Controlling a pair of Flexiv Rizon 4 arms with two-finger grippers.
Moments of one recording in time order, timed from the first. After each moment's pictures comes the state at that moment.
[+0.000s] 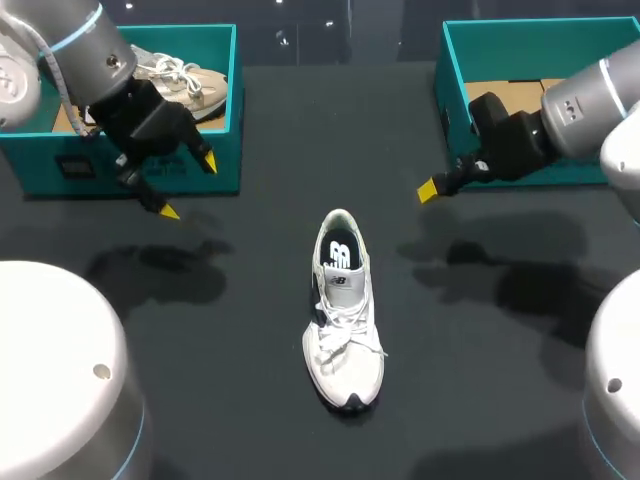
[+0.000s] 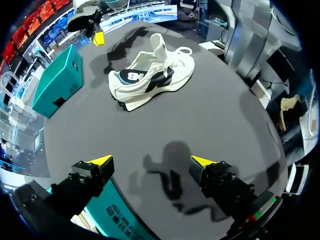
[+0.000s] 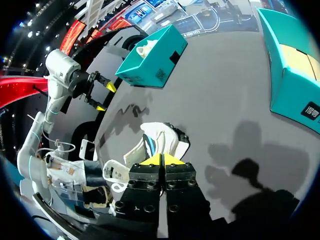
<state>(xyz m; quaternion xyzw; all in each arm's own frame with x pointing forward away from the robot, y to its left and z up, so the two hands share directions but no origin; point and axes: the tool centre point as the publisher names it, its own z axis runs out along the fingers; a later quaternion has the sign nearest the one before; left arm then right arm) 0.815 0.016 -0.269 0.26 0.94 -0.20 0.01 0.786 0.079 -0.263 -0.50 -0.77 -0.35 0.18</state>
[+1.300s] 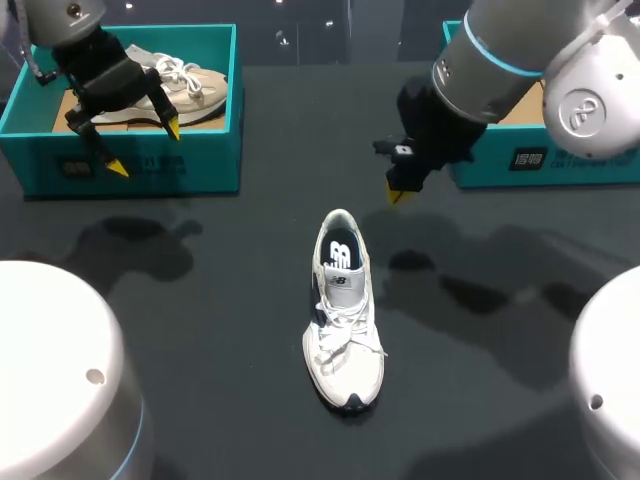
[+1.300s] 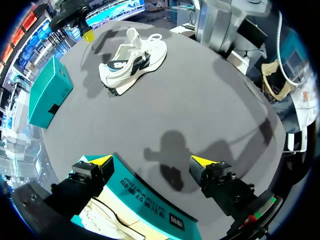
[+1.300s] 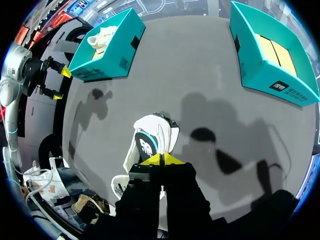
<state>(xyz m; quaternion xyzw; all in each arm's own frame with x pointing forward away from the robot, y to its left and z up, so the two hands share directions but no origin) 0.867 0.075 -0.245 0.38 0.91 -0.15 -0.01 0.771 0.128 -0.246 -0.63 -0.75 -0.16 0.08</state>
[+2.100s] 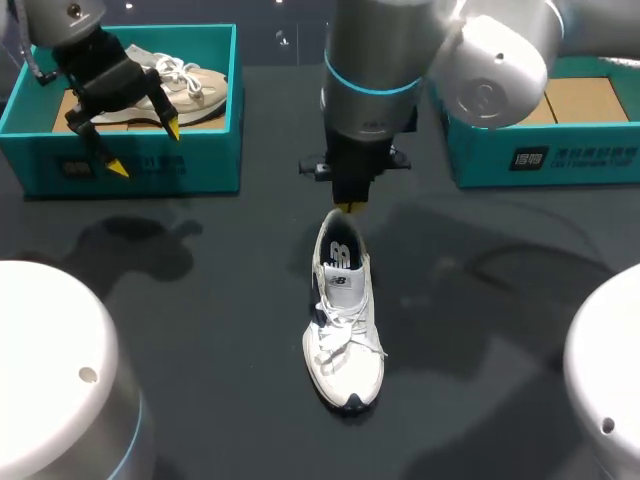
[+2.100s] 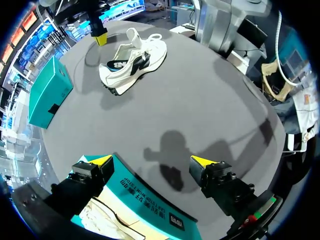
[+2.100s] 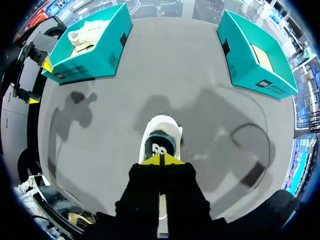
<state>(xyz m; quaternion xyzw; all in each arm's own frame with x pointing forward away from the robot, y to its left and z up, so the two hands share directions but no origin) 0.867 0.075 -0.245 0.38 0.91 -0.15 -0.01 0.760 0.190 -0.258 -0.68 -0.73 -0.07 -0.03</state>
